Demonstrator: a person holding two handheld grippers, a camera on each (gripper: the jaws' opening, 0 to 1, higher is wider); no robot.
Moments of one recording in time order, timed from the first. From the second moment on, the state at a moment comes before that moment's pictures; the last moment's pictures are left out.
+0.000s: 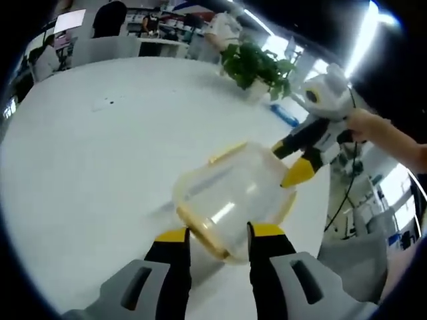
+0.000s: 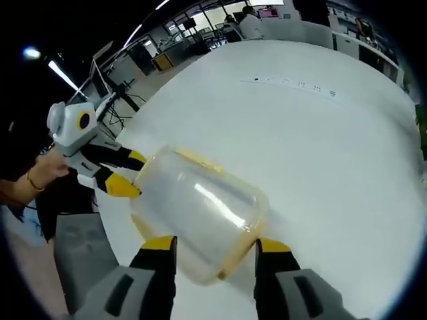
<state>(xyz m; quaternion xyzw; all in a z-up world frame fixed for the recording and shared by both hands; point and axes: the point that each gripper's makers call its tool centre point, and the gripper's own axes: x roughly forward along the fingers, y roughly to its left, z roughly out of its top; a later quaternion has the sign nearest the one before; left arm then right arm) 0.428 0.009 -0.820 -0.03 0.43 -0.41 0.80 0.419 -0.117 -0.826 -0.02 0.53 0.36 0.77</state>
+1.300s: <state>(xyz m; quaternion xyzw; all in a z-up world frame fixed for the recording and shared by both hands) 0.441 0.001 -0.788 0.07 0.39 -0.44 0.80 0.430 -0.098 -0.800 -0.12 0.47 0.40 0.78</state>
